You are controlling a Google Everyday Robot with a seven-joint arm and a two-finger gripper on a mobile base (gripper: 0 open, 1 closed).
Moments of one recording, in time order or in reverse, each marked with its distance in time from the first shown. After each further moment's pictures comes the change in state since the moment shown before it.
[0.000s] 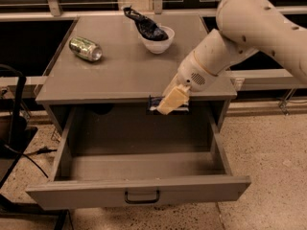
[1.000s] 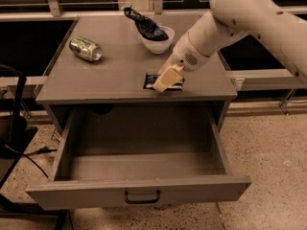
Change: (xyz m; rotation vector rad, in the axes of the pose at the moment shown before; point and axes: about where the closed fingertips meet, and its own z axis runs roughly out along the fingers) arm -0.039 -0.059 -0.008 0.097 -0.046 -0.054
